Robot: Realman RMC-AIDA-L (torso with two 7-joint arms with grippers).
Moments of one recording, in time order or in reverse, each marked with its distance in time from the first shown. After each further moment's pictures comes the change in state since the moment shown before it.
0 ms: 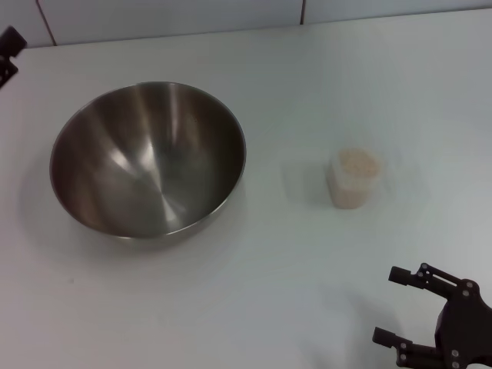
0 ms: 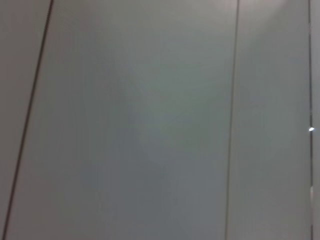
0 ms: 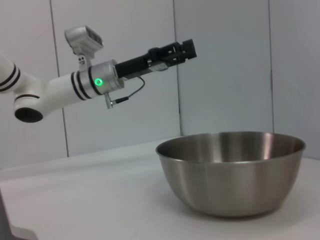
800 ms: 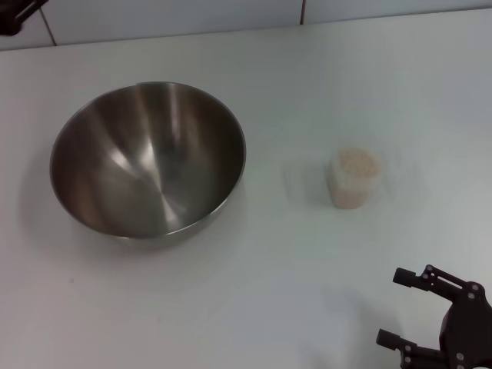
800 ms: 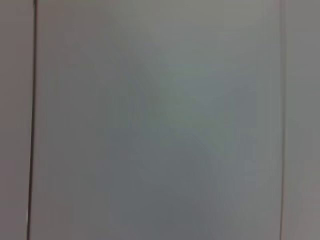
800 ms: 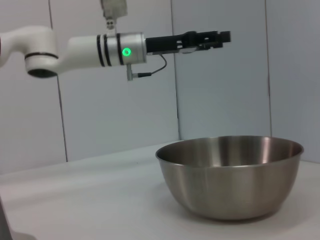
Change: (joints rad) left arm 0.323 0.026 1.074 0.850 -0.428 -0.979 -0.384; right arm -0.014 0.002 0.004 -0.008 0.005 -0.020 0.002
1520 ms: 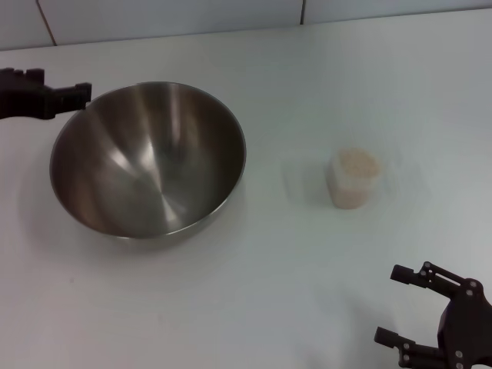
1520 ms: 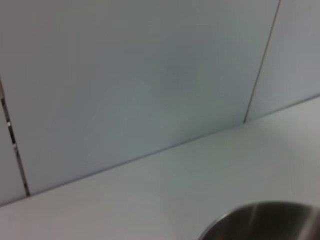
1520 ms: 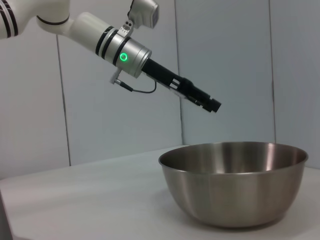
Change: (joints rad) left arm -0.103 -0.014 -0.112 0.319 1.213 0.446 -1.135; right arm 0.009 0.001 0.000 0.000 0.000 -0.012 -0.001
